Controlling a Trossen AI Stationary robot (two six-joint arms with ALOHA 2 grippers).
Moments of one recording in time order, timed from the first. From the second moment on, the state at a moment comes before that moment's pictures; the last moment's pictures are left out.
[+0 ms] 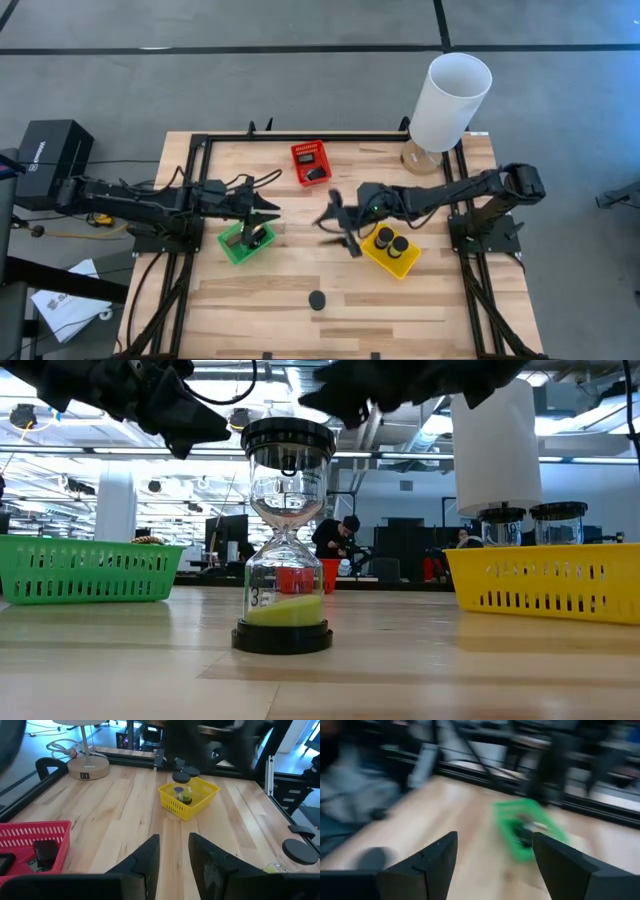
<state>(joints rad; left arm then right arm) 0.00 0.84 0.43 0.12 -0.05 -0.10 0.05 1.58 0.96 0.30 -0.22 -0.19</state>
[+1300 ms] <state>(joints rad) -0.09 0.84 0.38 0.18 -0.05 -0.26 0.38 1.95 1.16 0.36 -0.18 0.06</state>
